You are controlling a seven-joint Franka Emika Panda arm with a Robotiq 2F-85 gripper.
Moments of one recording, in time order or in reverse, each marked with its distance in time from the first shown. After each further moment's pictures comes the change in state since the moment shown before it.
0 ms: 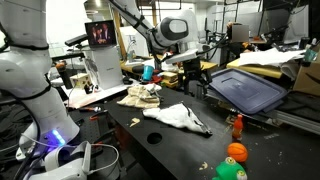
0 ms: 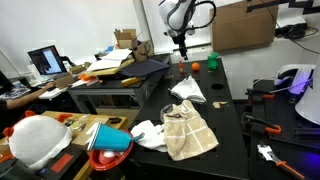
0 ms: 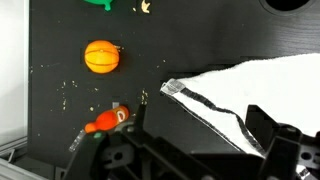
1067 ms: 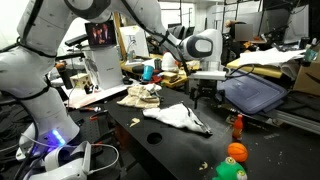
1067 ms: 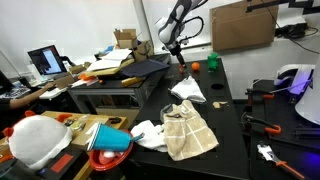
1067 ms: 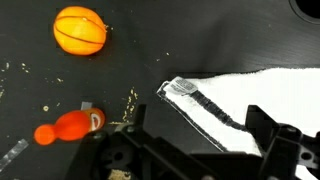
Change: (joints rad) arm -0.113 0.380 0.074 0.440 0.115 -0.234 -0.305
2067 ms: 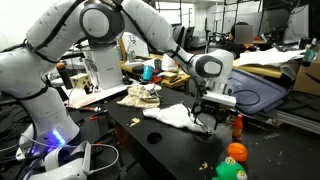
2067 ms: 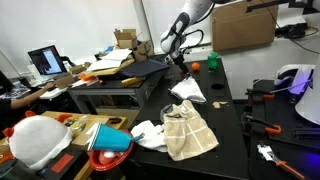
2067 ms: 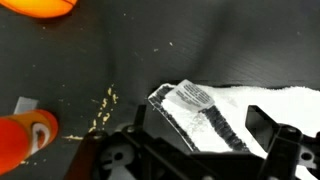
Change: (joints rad) arm -0.087 0.225 0.047 0.216 0.095 -0.092 -0.282
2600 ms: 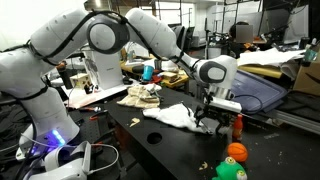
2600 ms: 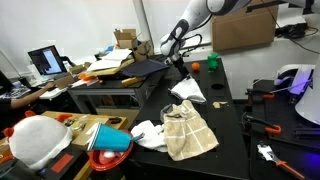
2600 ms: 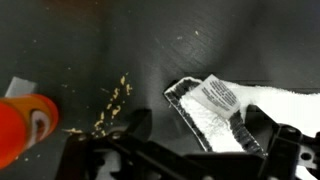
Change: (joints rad) arm -0.013 0.112 0.005 0.148 0.019 -0.050 -0.115
